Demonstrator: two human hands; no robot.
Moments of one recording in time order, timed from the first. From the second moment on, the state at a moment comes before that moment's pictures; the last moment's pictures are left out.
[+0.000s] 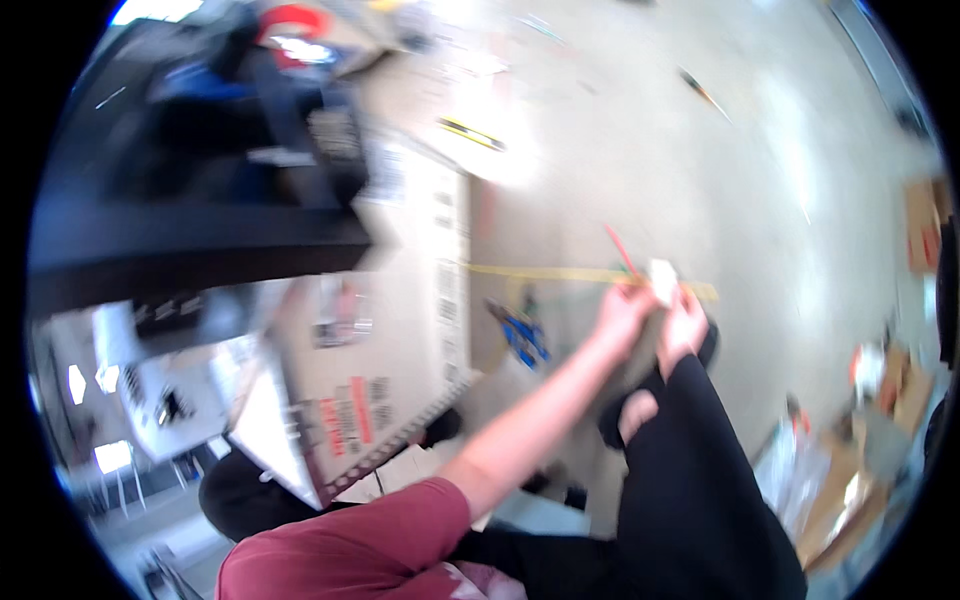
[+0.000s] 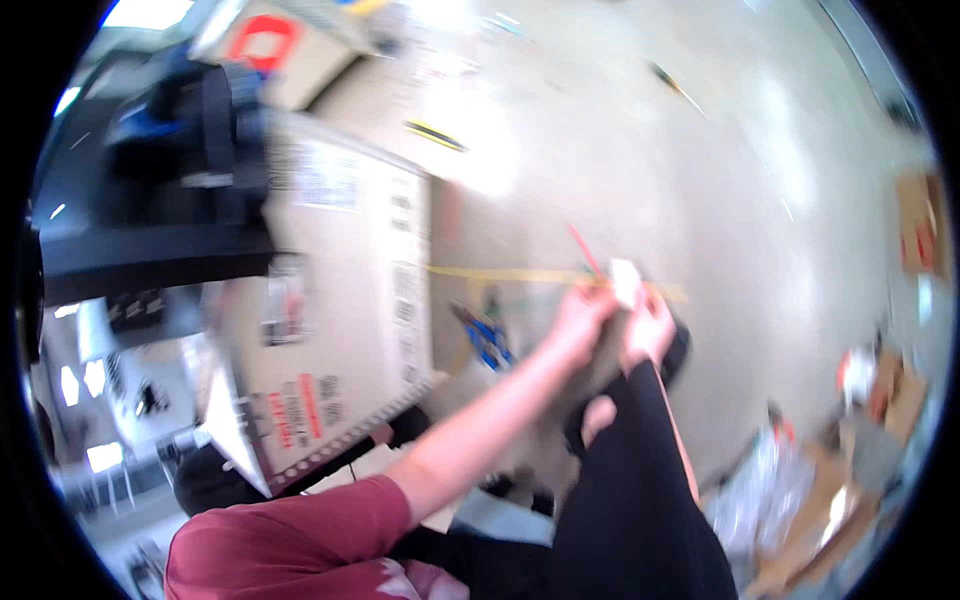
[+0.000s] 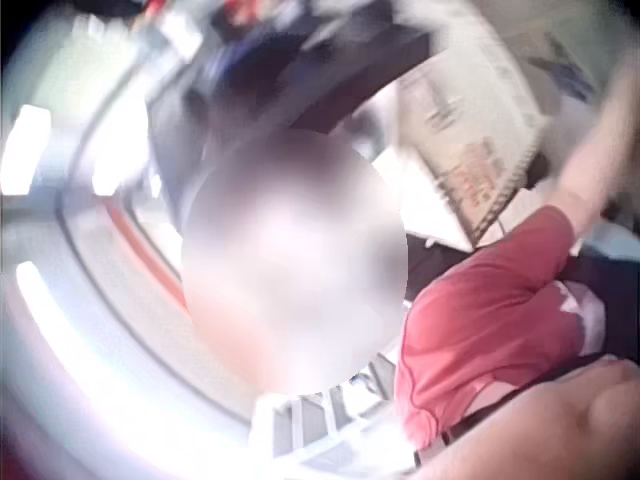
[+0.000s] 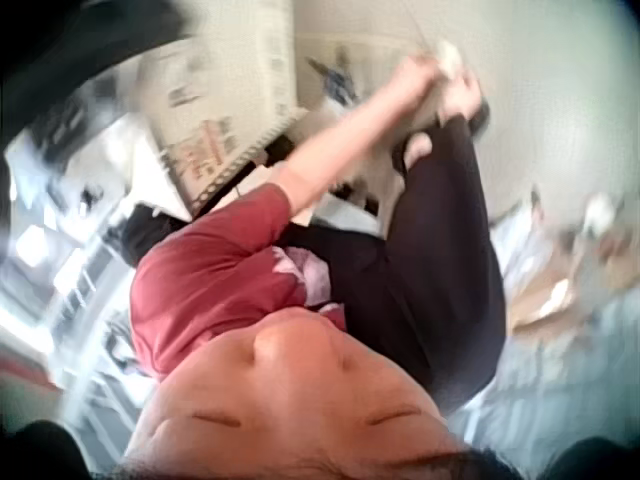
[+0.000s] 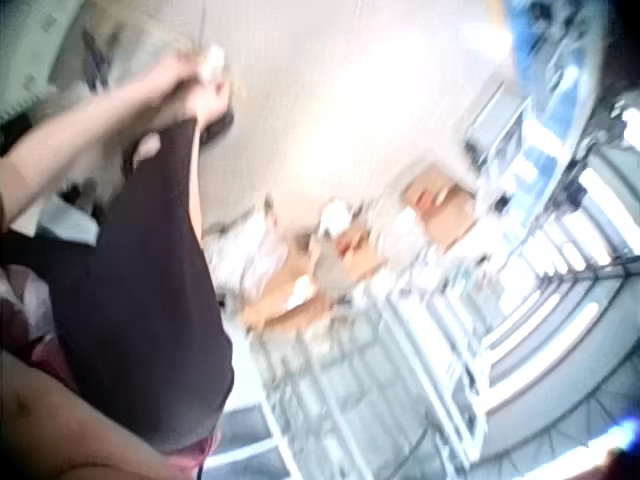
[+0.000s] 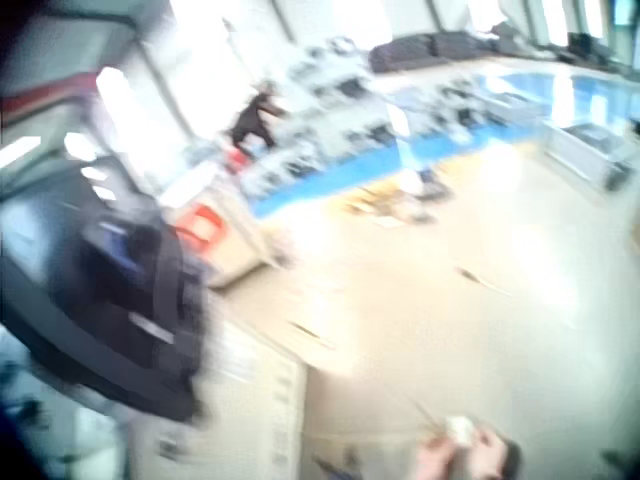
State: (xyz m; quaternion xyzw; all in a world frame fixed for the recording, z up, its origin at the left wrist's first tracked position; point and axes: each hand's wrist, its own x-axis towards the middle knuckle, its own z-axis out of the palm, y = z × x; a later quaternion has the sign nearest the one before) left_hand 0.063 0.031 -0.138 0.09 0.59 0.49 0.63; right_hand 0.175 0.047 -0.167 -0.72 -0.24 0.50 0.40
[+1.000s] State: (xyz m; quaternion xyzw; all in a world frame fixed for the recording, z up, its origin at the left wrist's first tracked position) left_hand 0.078 0.039 -0.182 0.10 0.59 0.52 0.61; right_hand 0.147 0.068 -0.208 -0.69 -0.24 0.52 0.44
